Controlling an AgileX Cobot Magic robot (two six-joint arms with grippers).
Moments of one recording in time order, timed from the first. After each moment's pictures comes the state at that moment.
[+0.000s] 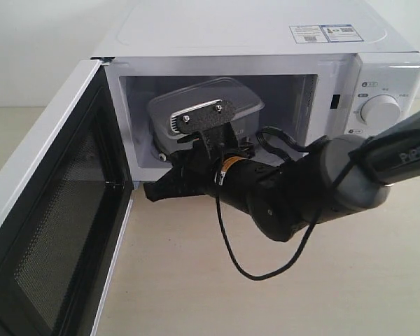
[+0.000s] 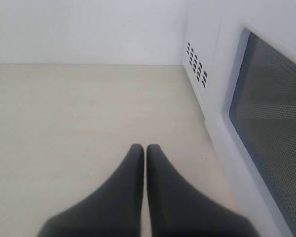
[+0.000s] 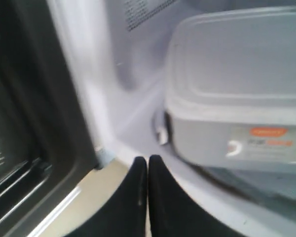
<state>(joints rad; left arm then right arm) -0.04 0.00 0.00 -0.12 0.31 0.09 0.64 2.01 -0.98 0.15 -0.58 -0.02</state>
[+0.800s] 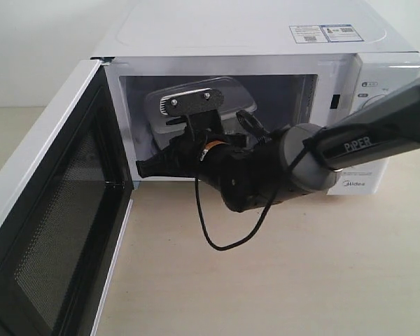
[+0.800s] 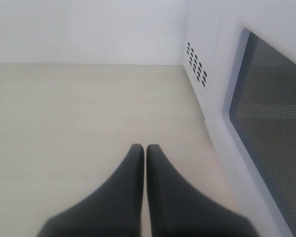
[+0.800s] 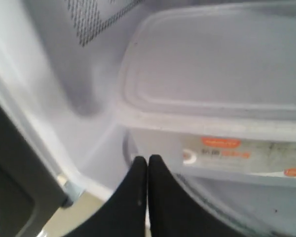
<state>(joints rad) -0.04 0.00 0.00 -0.12 0.31 0.09 0.64 2.11 -1.18 0.39 -0.47 -0.19</state>
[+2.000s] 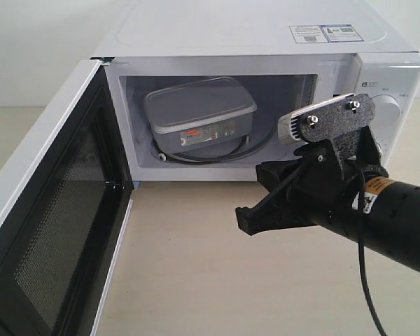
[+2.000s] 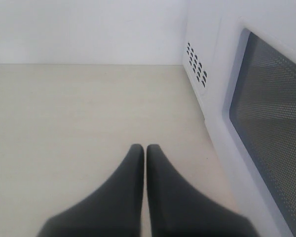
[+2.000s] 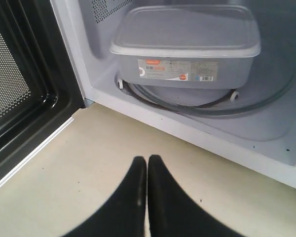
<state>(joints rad) -0.04 0.00 0.00 -0.12 0.31 0.09 0.64 1.38 -0.48 0.35 -0.44 -0.20</state>
